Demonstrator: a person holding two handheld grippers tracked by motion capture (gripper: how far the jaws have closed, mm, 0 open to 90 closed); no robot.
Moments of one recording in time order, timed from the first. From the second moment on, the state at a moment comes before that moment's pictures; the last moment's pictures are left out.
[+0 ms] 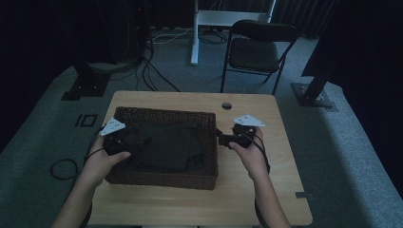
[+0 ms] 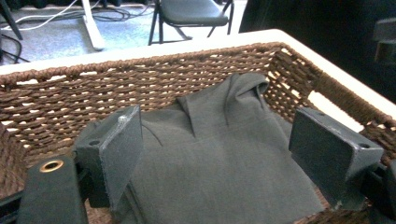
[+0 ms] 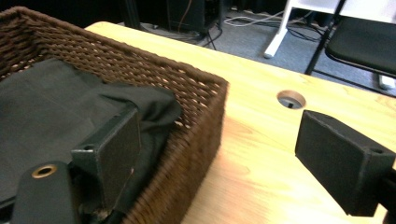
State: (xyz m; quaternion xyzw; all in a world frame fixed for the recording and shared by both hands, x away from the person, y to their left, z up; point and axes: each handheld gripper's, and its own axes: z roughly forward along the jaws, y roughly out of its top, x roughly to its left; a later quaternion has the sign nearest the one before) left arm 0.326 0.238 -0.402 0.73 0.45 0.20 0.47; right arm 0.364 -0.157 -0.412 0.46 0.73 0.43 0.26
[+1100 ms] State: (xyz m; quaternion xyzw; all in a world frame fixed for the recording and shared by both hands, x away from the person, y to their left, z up) left arm 0.242 0.238 -0.402 0.74 0.37 0.19 0.53; right arm 0.331 -0.236 -0.469 0.51 0.71 0.41 0.27
